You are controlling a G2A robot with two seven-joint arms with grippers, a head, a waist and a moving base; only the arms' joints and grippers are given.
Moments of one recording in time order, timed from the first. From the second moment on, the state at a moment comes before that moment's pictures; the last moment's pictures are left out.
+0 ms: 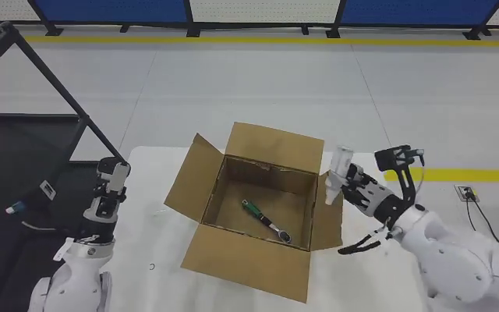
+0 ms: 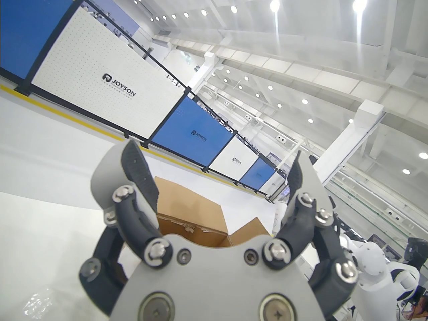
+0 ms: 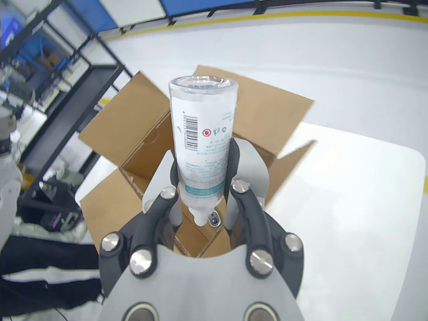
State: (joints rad) left arm 1.31 -1.28 -1.74 -1.97 0.31 -0.39 -0.13; right arm -1.11 -1.18 1.62 -2.11 -0.64 0.03 0.87
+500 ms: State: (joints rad) left arm 1.32 -1.28 -1.69 -1.97 0.35 -0.37 -0.11; right arm -0.94 -1.15 1.61 -1.57 -0.75 0.12 1.17
